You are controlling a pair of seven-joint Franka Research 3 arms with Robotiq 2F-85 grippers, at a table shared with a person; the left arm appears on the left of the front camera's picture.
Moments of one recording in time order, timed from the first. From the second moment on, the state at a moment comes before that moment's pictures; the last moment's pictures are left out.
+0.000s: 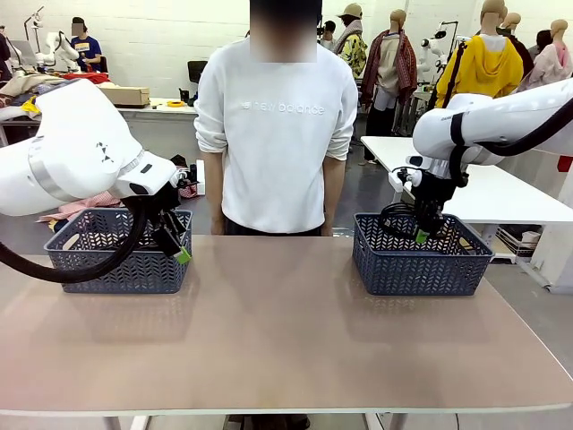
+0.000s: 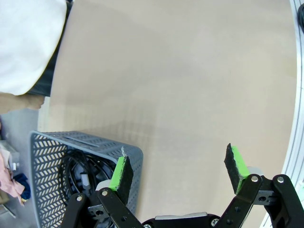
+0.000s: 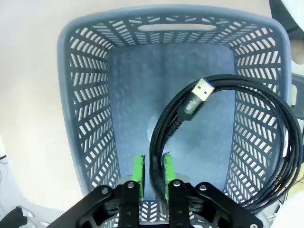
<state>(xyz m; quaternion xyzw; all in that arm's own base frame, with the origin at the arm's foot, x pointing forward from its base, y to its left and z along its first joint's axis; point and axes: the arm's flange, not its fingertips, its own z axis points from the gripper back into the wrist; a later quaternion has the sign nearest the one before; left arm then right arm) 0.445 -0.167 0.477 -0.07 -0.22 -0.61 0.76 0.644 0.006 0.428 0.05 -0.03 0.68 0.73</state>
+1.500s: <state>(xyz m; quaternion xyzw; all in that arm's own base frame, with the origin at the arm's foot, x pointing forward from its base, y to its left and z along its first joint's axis) 0.445 -0.167 0.477 -0.07 -0.22 -0.61 0.76 0.639 0.007 0.429 0.06 -0.02 0.68 0.73</state>
